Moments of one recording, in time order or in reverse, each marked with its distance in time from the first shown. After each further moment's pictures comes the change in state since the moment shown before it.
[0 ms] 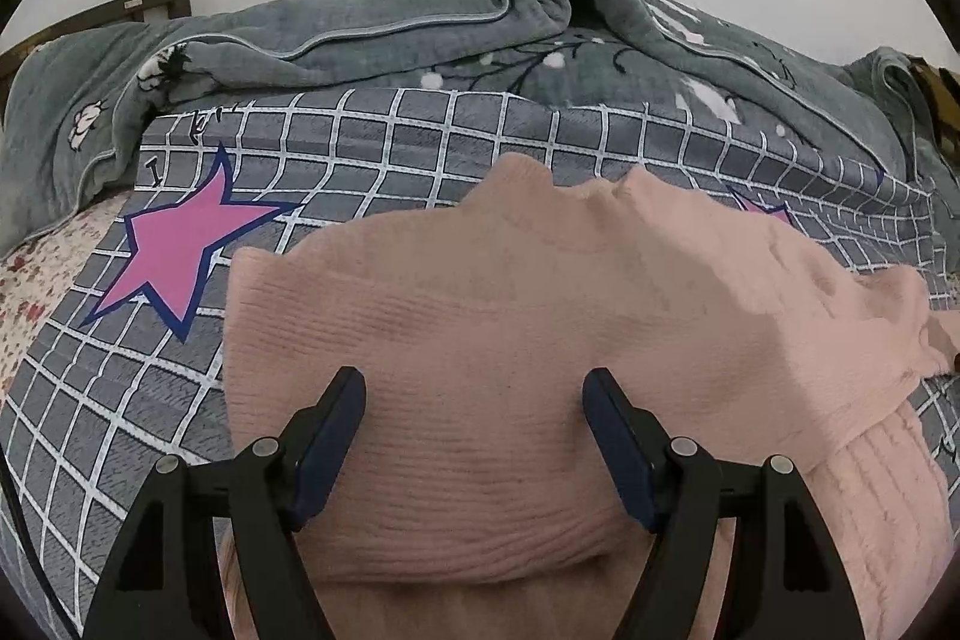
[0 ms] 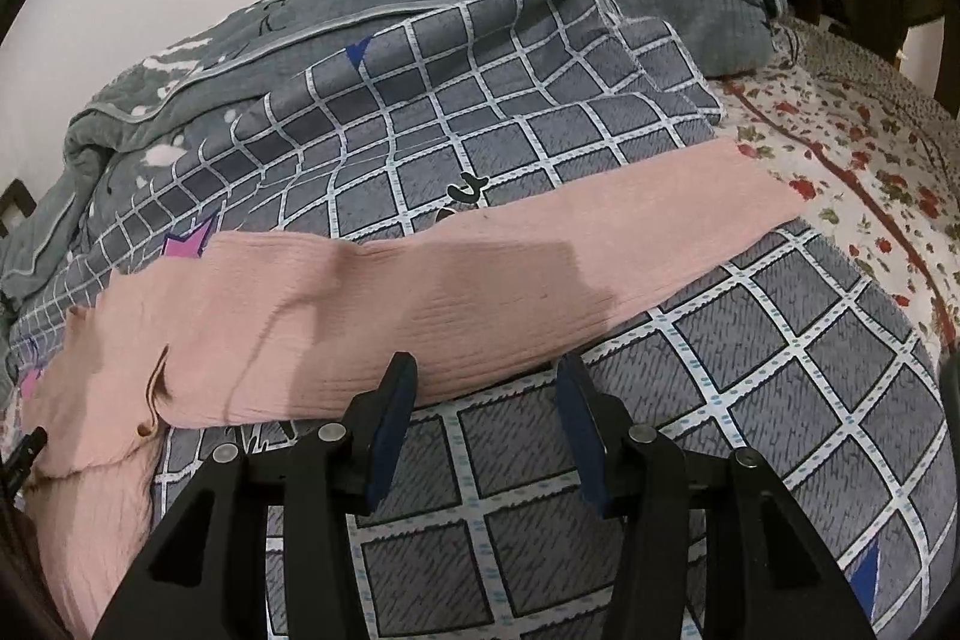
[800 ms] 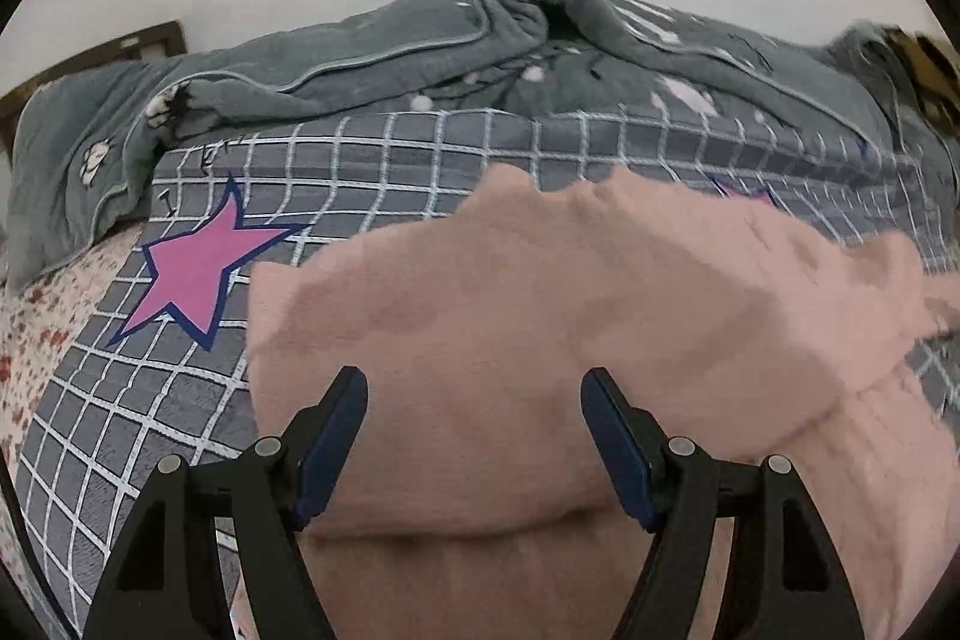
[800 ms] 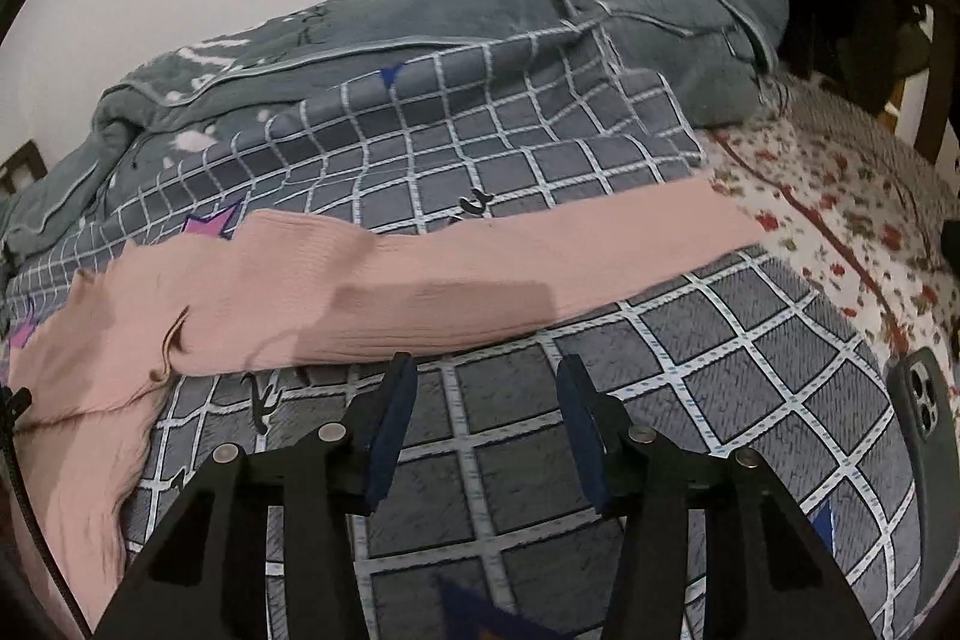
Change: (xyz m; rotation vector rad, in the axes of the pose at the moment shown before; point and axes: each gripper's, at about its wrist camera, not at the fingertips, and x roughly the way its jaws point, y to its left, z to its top) left arm -0.021 -0.008 -0.009 0.054 -0.047 0.030; right arm -0.031 0.004 -0.022 -0.094 -0.087 -0.022
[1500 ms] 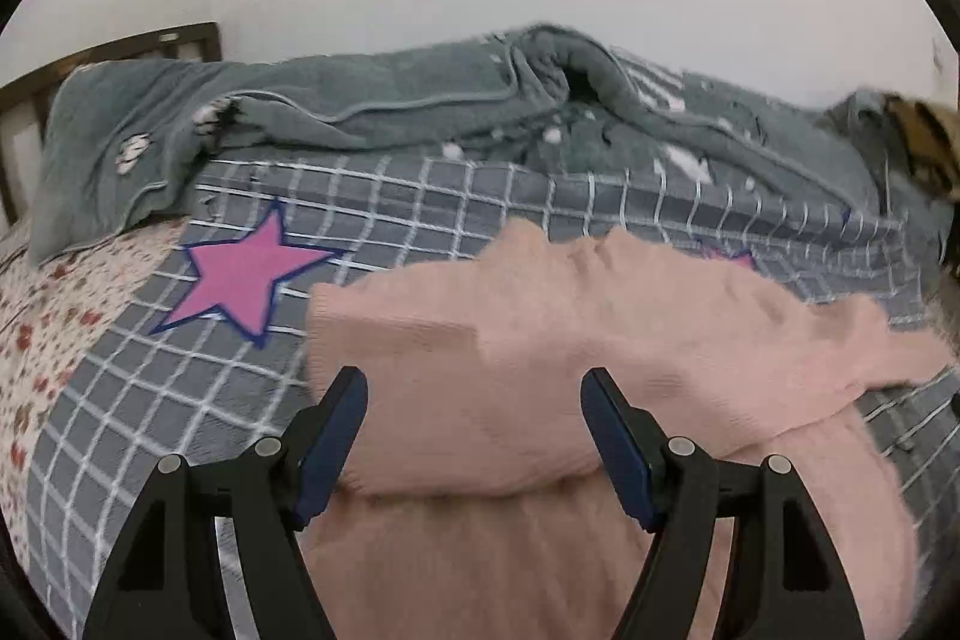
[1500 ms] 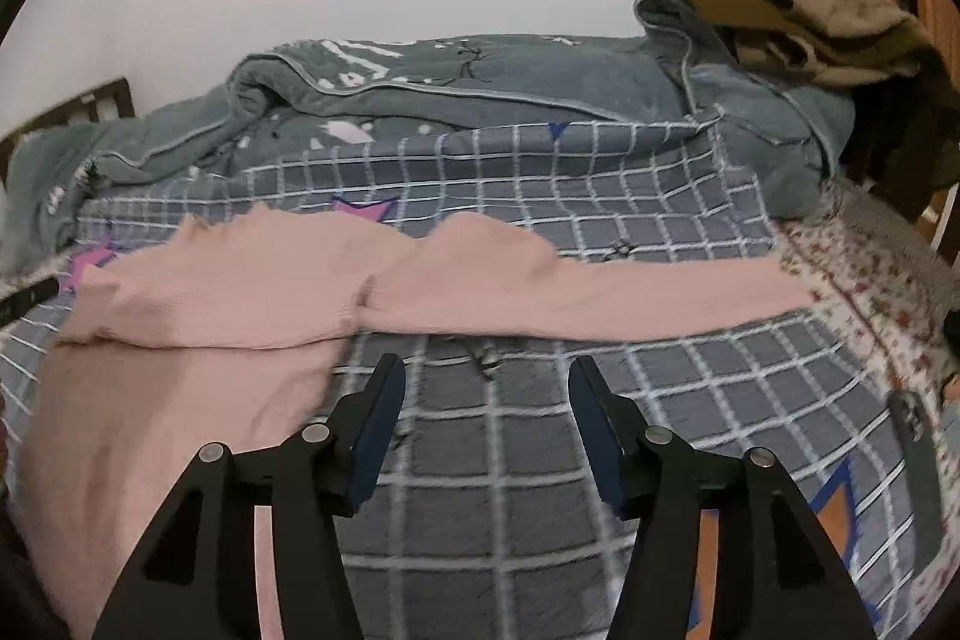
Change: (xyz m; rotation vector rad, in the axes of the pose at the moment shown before) left arm -0.041 0.012 0.000 -0.064 -0.065 -0.009; right arm -0.070 0.088 -0.033 -0.240 -0.134 0.048
